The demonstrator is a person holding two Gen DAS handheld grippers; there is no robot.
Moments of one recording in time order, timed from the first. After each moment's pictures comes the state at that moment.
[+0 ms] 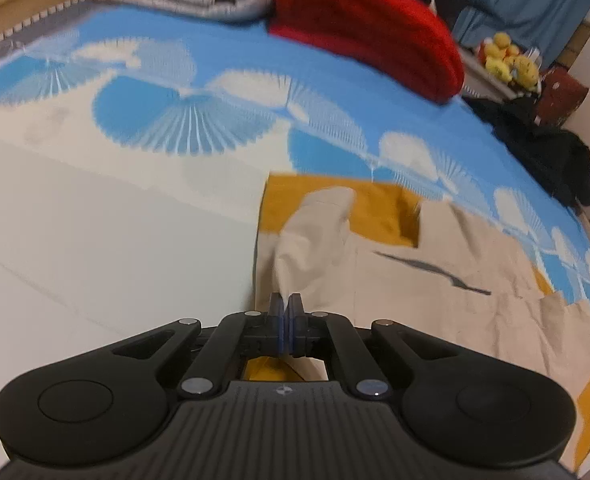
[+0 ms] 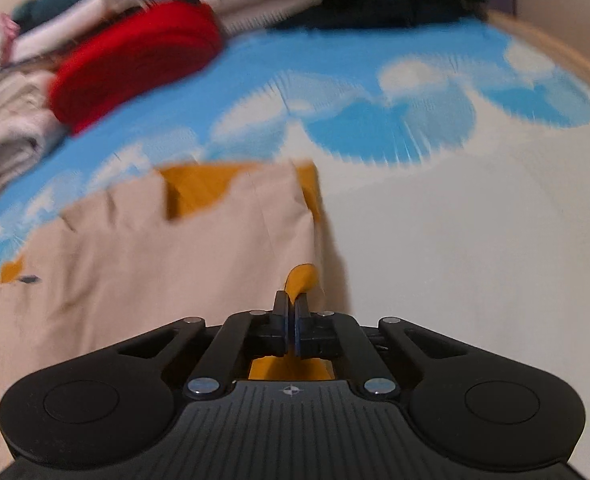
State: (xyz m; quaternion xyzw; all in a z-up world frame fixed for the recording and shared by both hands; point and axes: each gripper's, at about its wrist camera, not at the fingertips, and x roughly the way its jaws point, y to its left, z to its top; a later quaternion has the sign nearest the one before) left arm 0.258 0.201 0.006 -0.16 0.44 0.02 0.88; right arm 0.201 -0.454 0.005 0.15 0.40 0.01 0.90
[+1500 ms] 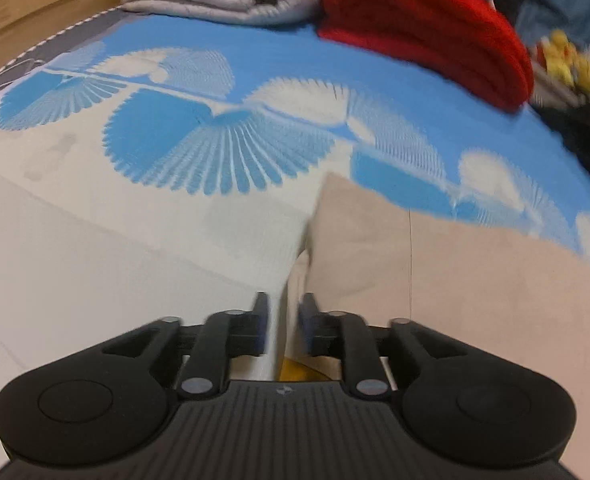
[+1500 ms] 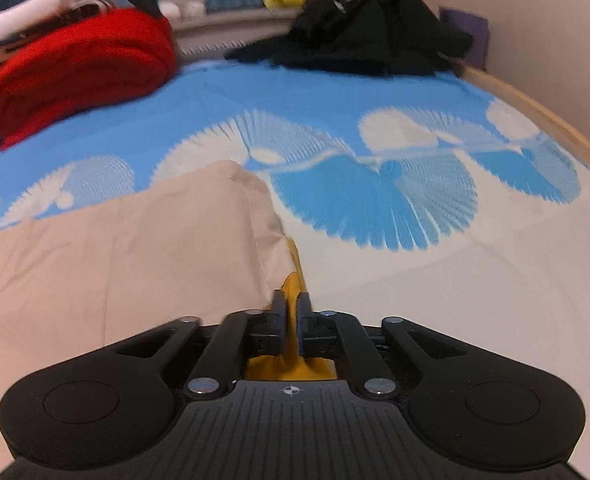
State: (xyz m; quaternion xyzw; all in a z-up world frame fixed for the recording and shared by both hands) left arm 0.346 0.210 -0.032 -0.13 0.44 0.11 0.88; right arm 0.309 -0.417 -0.032 0.07 0.38 -0.11 0.91
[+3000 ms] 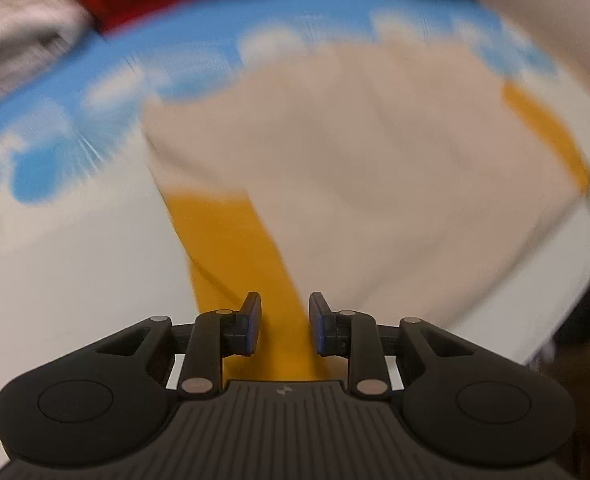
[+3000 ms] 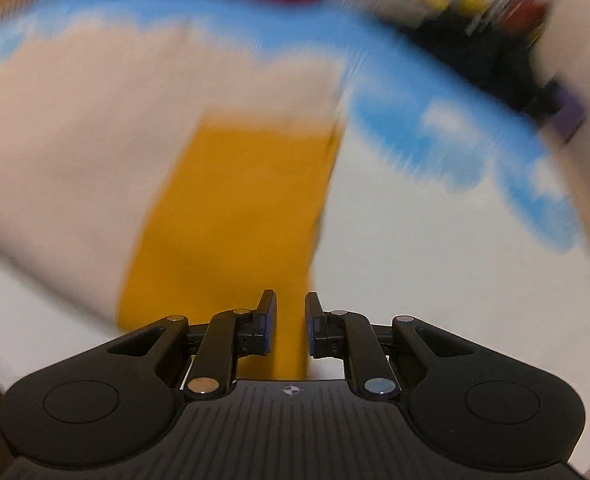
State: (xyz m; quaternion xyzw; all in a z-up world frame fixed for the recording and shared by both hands) left arm 0.210 0.170 0.032 0.11 0.48 -0.16 0.86; right arm 0.130 -0.419 0.018 -0.14 0.41 0.05 0.90
